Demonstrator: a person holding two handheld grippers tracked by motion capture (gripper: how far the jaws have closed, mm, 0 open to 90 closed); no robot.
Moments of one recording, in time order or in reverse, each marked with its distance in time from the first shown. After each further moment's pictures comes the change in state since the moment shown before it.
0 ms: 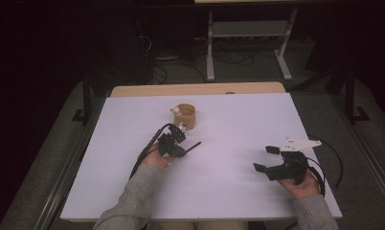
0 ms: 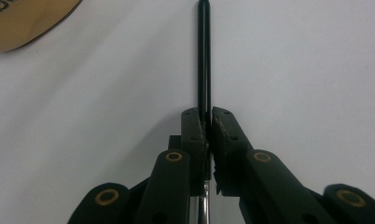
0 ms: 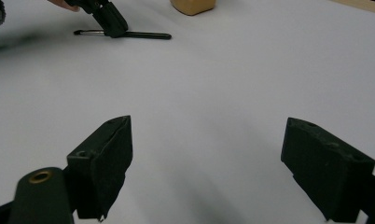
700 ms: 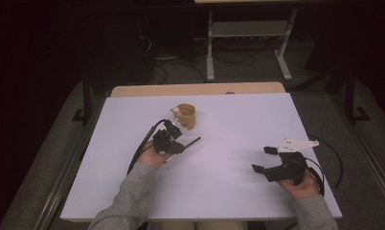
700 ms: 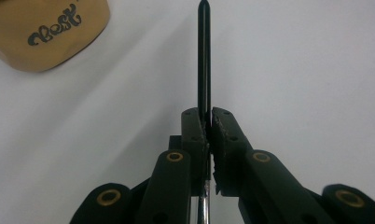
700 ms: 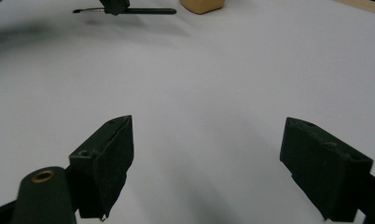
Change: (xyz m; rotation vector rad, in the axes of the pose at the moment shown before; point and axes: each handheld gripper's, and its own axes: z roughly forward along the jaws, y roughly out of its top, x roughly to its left) left arm 0.005 -0.001 -0.027 -0.082 -0.028 -0.001; right arm 0.006 0.004 0.002 0.018 0.015 -0.032
